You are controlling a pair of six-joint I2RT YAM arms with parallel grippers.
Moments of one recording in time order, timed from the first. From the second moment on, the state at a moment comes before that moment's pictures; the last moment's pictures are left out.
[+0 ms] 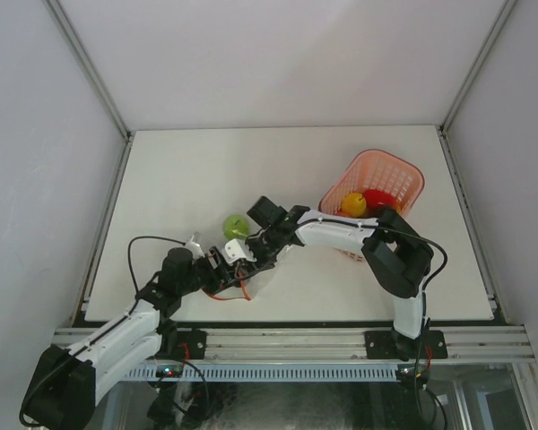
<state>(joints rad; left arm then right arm) -0.43 0.75 0.12 0.04 0.36 -1.02 0.93 1.91 1.33 -0.51 -0.69 -1.05</state>
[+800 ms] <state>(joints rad) -0.43 0.82 0.11 0.08 0.35 -1.00 0.96 1.93 1.36 -0.56 -0.62 -1.08</state>
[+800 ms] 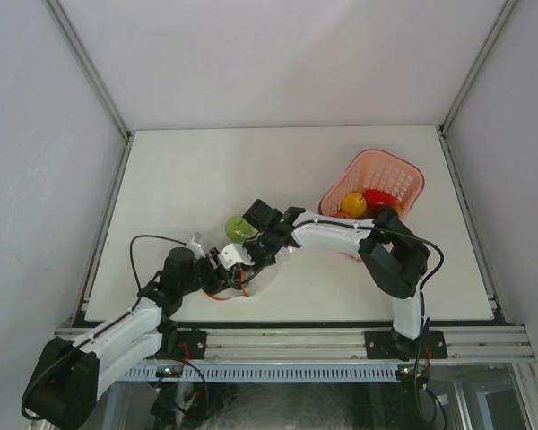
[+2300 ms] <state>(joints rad) -0.43 0.30 0.29 -0.50 0.25 -1.06 0.86 2.07 1.47 -0.57 -0.42 -0.95</state>
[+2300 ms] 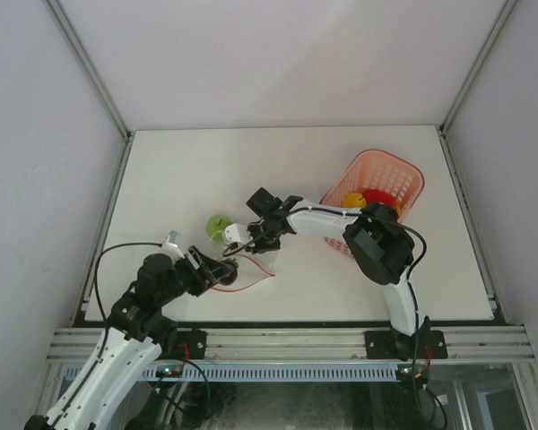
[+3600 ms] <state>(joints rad) -0.47 0.60 0.39 0.28 0.56 -1.09 0.72 1.56 1.53 -0.78 -1.13 -0.83</state>
